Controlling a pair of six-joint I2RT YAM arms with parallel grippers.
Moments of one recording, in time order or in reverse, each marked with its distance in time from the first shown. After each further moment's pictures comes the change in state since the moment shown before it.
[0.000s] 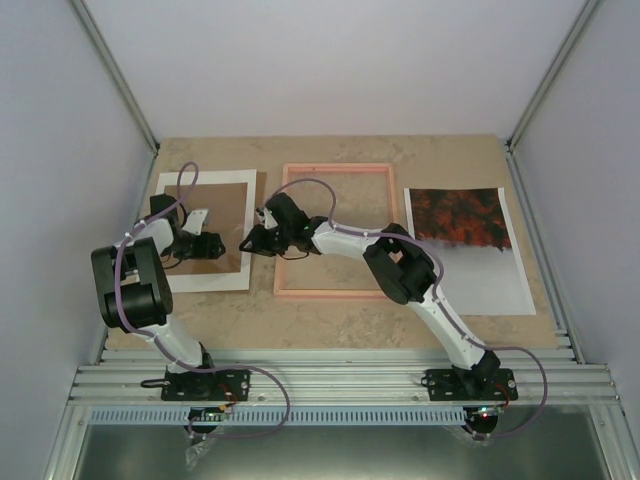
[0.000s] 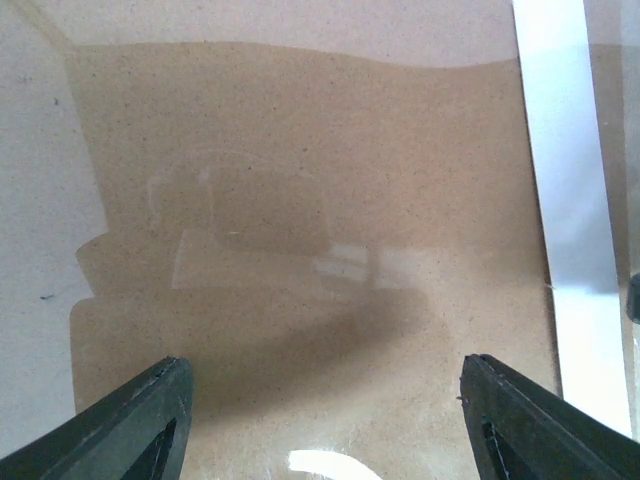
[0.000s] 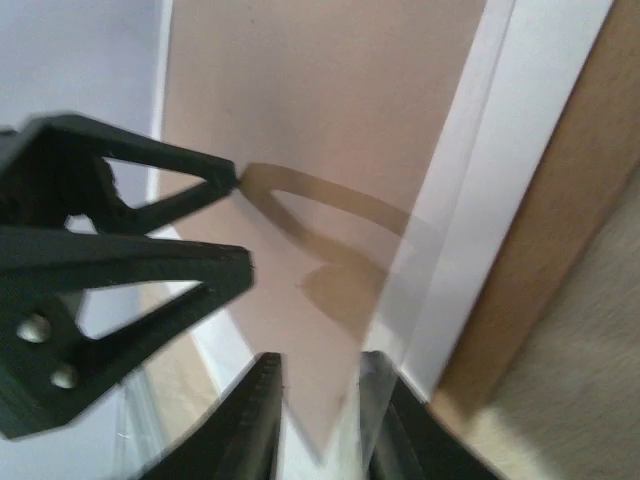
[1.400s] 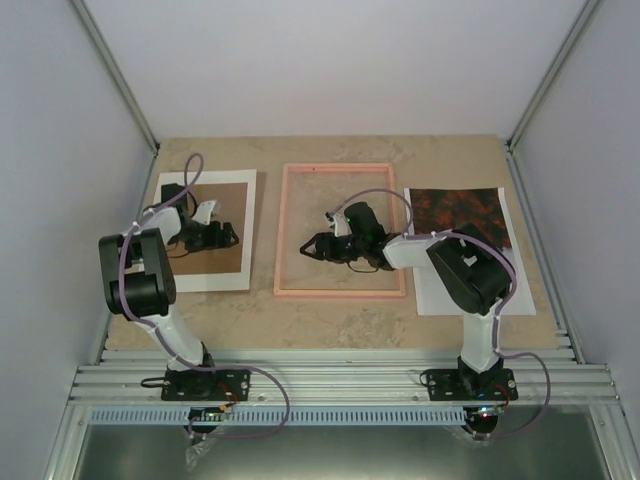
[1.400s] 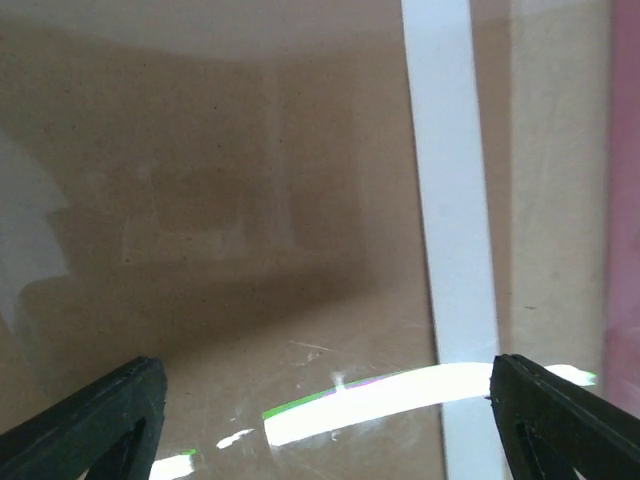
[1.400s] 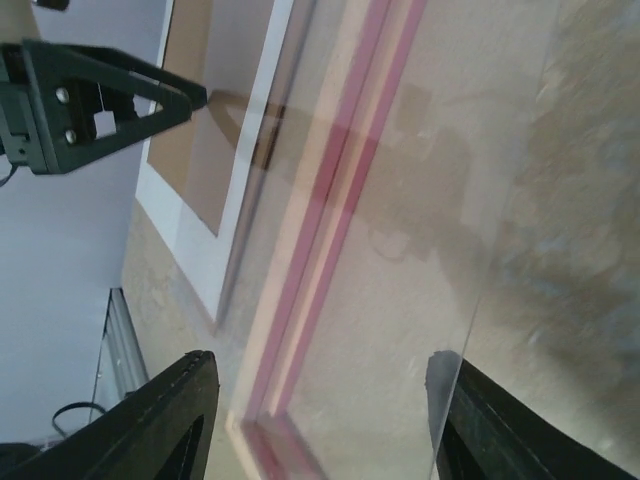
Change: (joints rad) left arm -0.063 0.056 0.118 -0.067 0.077 -0.128; right arm -0.202 -0.529 -0.877 0.357 -0.051 -0.132
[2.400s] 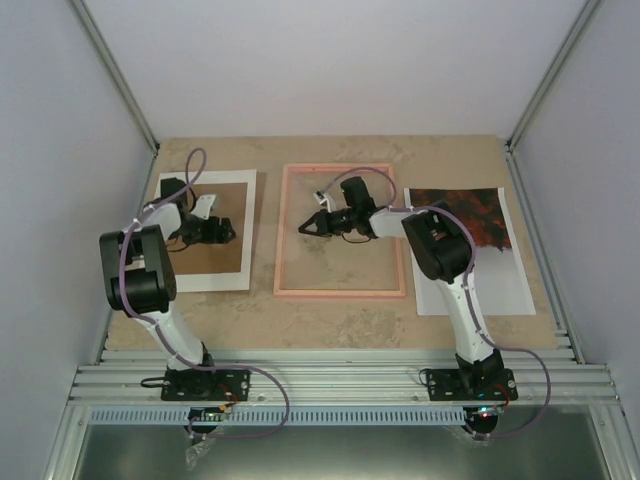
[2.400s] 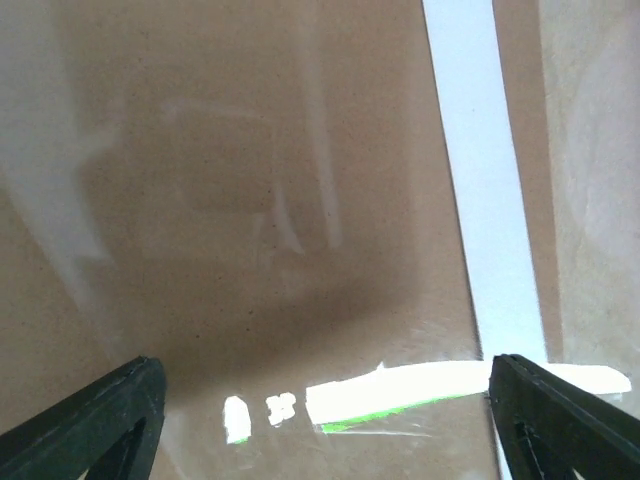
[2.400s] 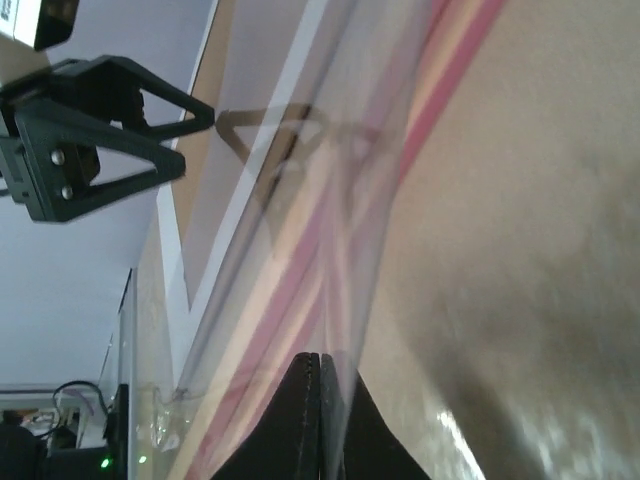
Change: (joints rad) left arm -0.006 0.053 0.046 0.045 -0.063 0.068; right arm -0.134 0.434 0.518 -0.101 -0.310 -0.209
